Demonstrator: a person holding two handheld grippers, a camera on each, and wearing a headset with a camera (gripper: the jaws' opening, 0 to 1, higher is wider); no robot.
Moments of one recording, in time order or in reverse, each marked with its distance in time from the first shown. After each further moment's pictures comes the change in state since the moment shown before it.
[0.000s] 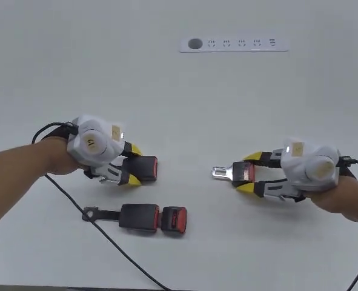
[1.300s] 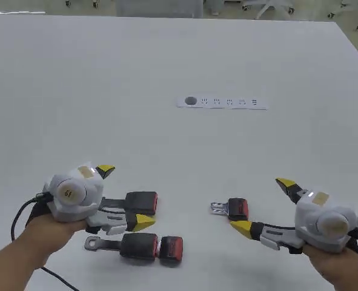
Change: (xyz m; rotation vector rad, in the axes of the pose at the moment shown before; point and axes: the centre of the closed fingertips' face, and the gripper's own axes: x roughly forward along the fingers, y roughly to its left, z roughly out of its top) left arm -0.083 -0.017 0.035 -0.455 -0.413 0.506; right arm -0.088 0.011 0.039 0.252 -0.226 -0.450
